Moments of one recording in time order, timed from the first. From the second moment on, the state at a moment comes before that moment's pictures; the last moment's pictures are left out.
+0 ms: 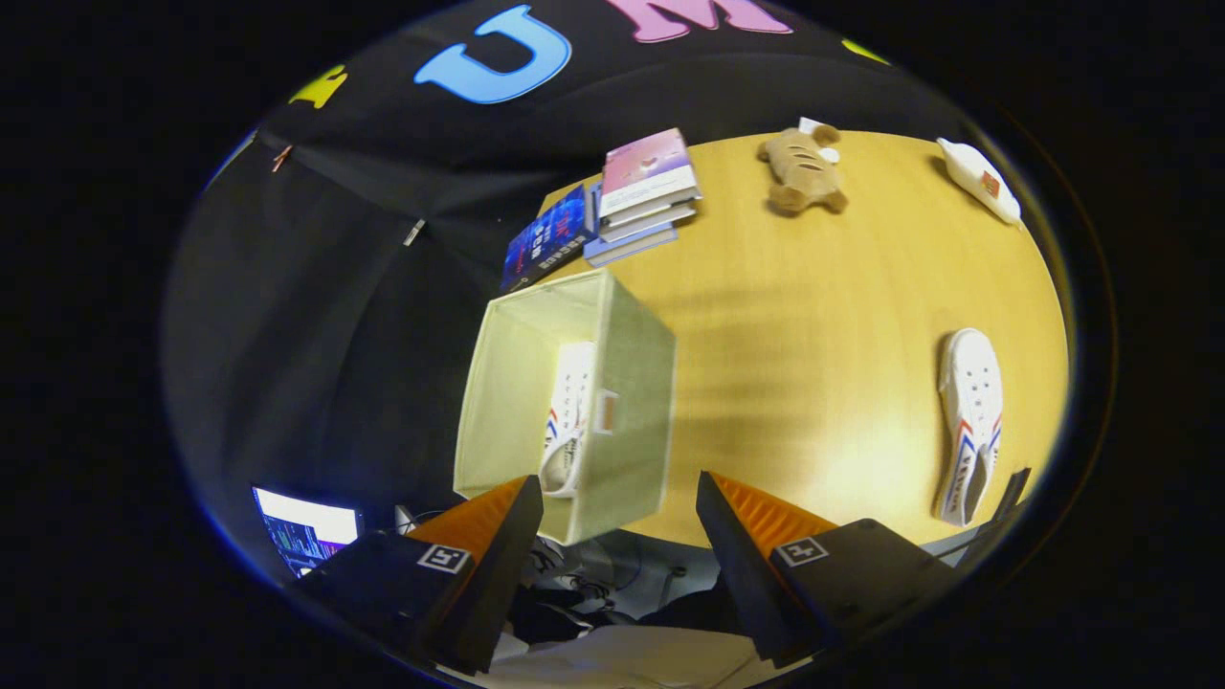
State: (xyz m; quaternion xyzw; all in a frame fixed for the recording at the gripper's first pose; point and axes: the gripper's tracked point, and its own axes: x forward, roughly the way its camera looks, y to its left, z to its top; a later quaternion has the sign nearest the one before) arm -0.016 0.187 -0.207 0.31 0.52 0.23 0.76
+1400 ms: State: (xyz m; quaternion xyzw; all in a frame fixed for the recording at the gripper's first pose) arm -0.021 -0.086 -0.466 0.28 0.65 0.09 0.70
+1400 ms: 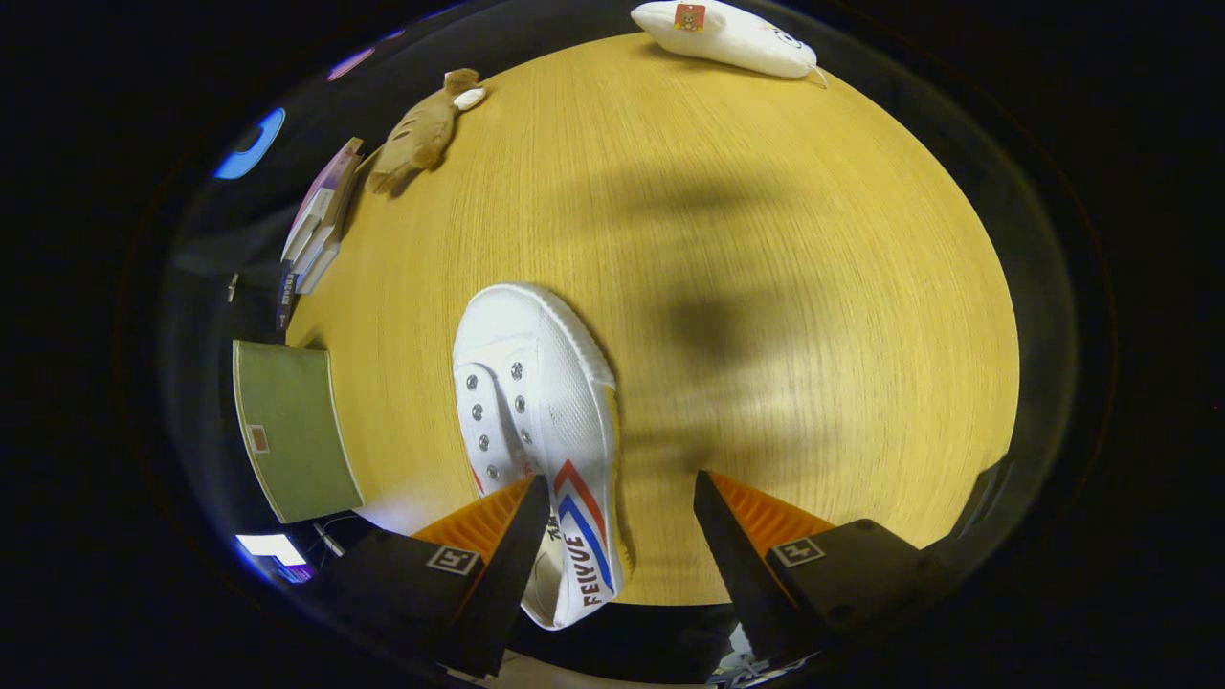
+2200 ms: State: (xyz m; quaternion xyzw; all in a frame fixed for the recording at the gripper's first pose) arm -0.018 -0.065 -0.470 0.27 0.65 0.10 0.70
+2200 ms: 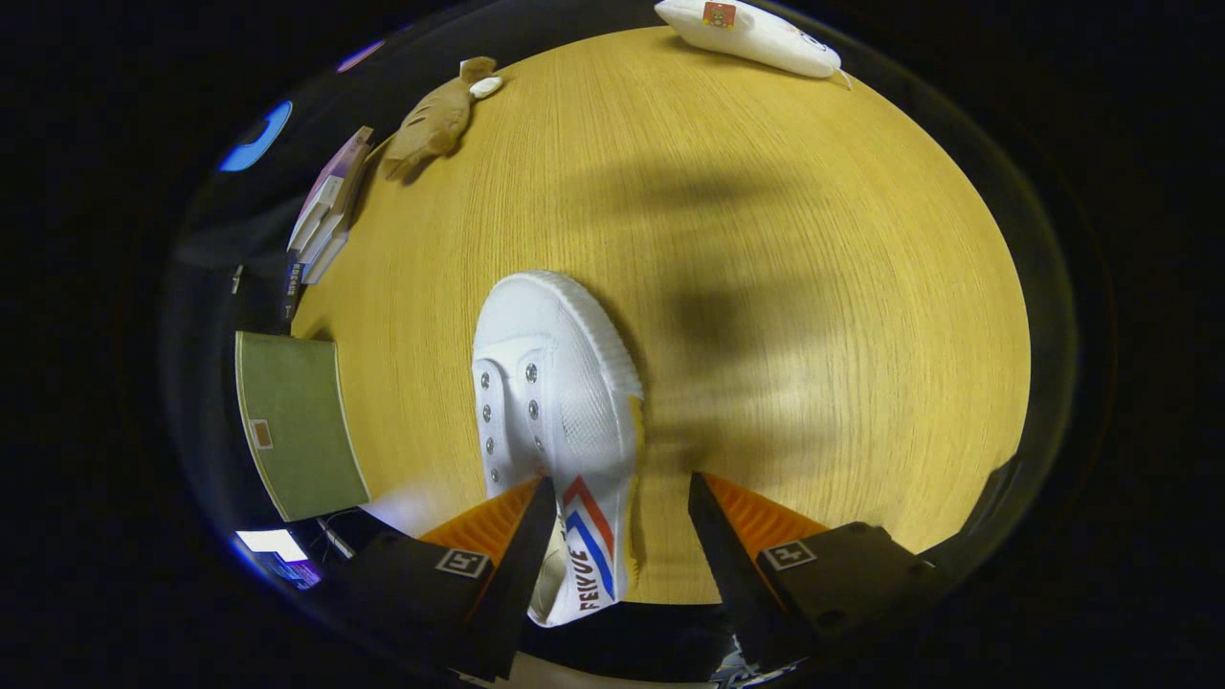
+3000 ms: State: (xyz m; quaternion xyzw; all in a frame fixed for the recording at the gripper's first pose) arm -0.015 -0.052 -0.452 0.39 0.63 0.13 0.66
